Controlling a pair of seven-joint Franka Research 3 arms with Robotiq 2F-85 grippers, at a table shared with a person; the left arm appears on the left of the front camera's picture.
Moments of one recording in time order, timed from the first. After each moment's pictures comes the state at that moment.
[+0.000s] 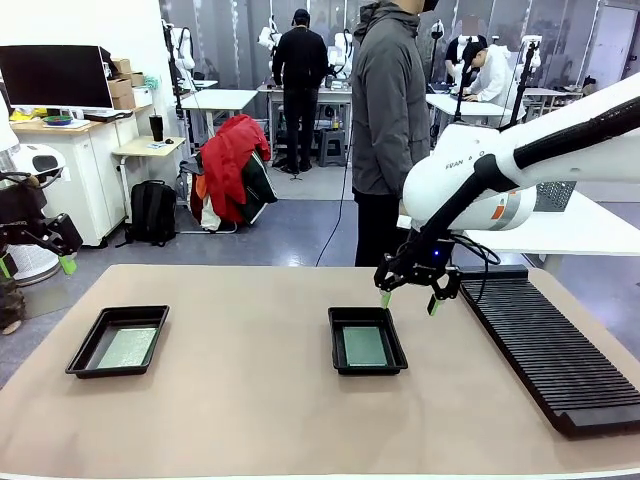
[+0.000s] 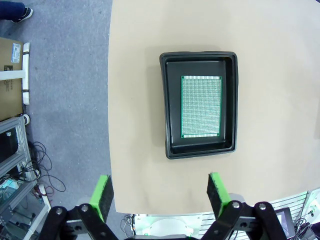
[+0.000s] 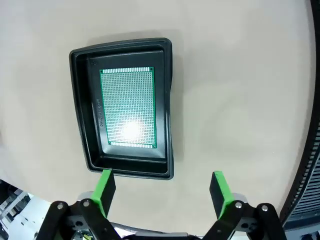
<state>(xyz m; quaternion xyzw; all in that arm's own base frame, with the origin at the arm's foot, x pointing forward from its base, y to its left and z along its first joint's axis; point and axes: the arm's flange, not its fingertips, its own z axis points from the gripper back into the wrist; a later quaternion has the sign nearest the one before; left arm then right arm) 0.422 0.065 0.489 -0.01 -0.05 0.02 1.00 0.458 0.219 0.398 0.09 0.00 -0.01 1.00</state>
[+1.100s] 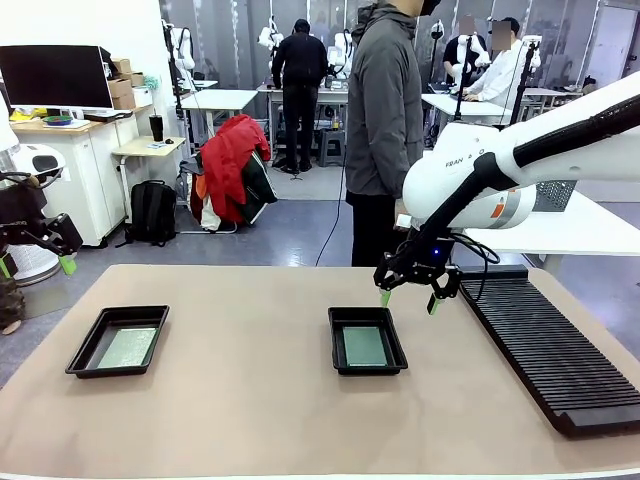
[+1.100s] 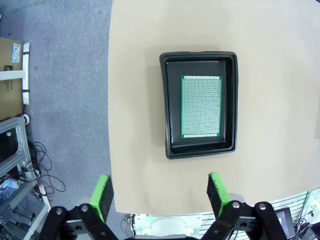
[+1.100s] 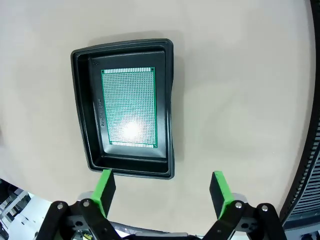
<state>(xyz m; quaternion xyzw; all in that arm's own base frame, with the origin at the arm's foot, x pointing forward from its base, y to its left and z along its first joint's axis) 0.422 0.065 0.489 -0.01 -0.05 0.02 1.00 0.458 0.220 0.399 0.09 0.00 -0.01 1.00</state>
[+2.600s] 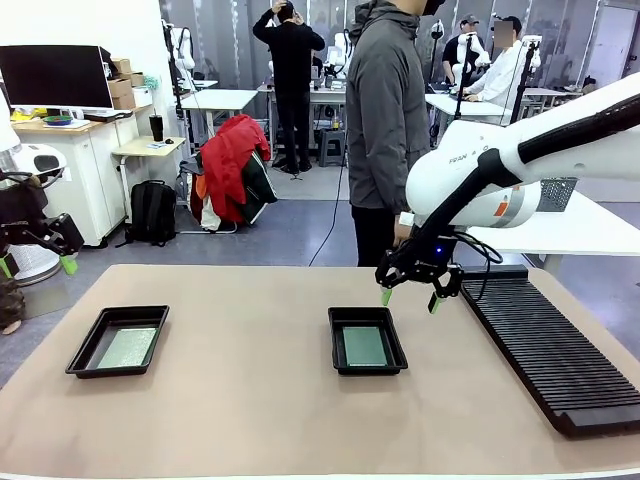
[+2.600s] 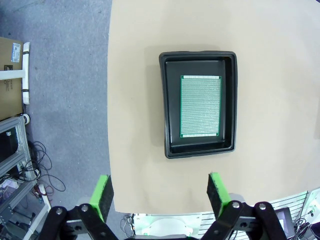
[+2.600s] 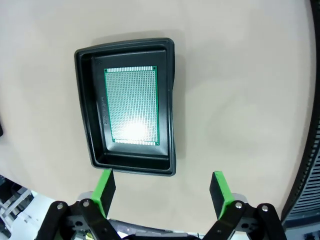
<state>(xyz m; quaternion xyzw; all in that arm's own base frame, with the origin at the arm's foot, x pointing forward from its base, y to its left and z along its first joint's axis) 0.422 0.061 0.490 -0.01 -0.05 0.02 1.00 0.455 0.214 0.405 0.10 0.00 -0.01 1.00</state>
